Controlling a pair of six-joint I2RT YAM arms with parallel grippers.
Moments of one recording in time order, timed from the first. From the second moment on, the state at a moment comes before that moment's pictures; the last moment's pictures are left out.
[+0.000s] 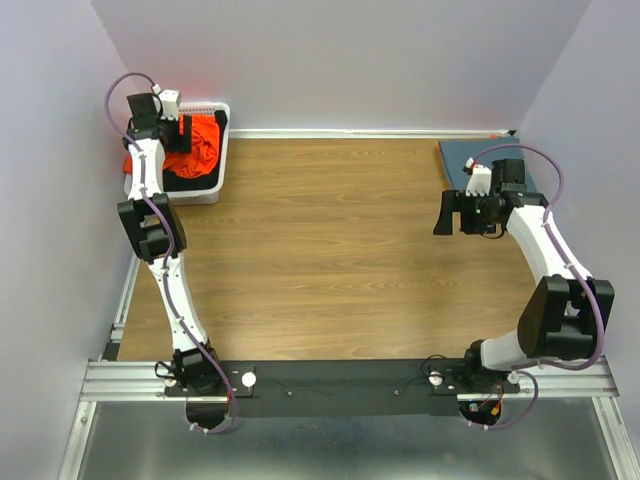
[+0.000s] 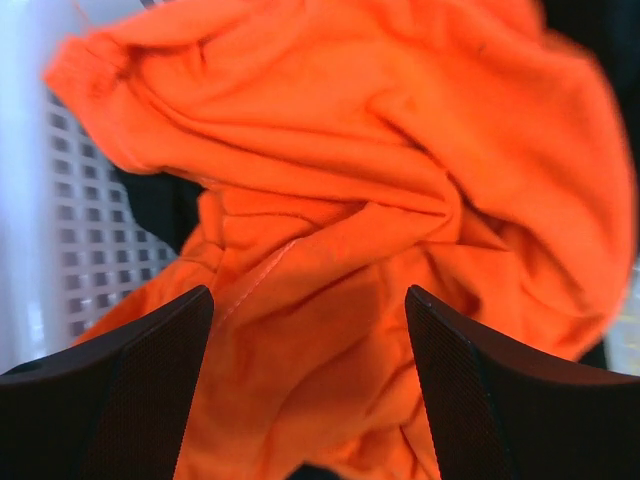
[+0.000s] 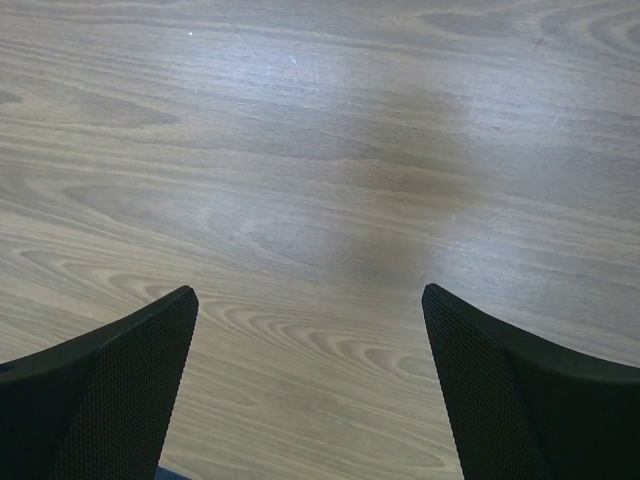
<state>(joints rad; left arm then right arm) 0.29 2.49 2.42 -0.58 0.22 0.27 -0.08 1.45 1.12 -0.70 -0.35 -0.11</state>
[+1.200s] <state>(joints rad) 0.25 1.84 2.52 -0.41 0.55 0.13 -0.08 1.40 1.20 -0.75 -0.35 -0.11</state>
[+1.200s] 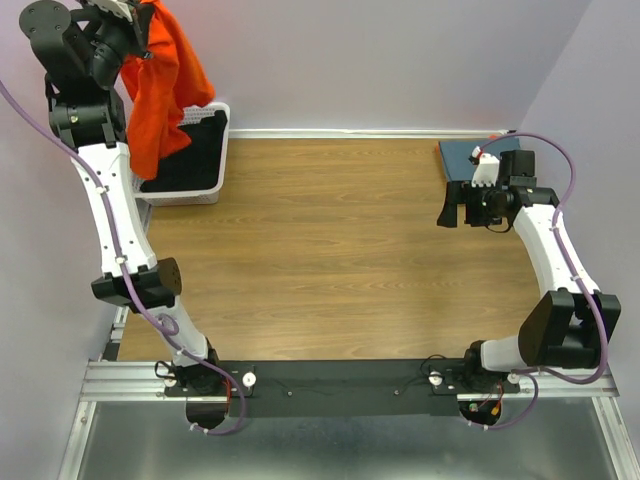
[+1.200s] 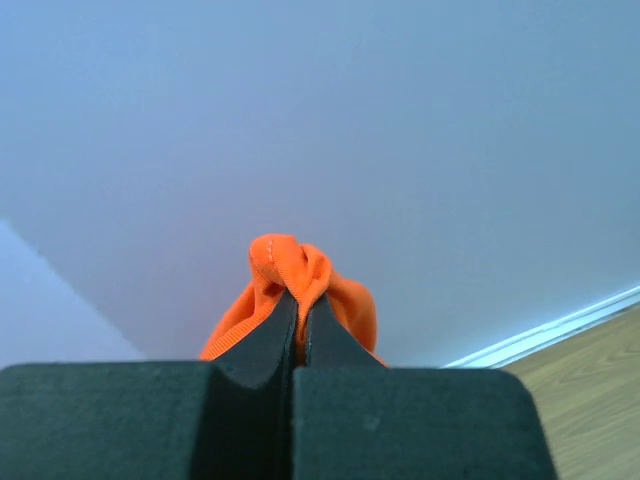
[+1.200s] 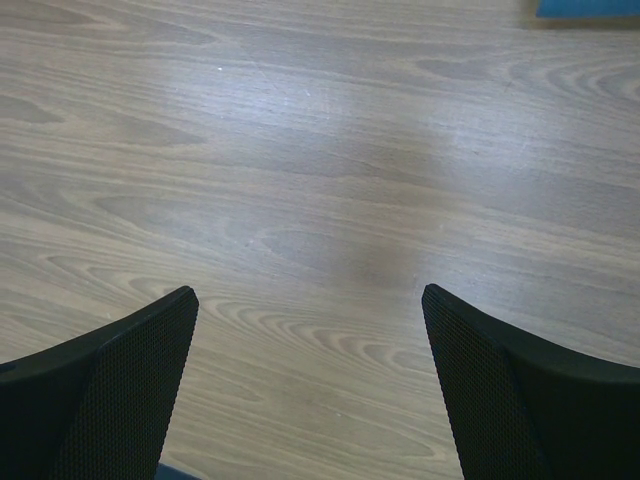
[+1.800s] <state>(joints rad) -0.03 1.67 2.28 -0.32 0.80 -0.05 -0.08 1.39 1.20 -0.75 -0.38 -0.11</state>
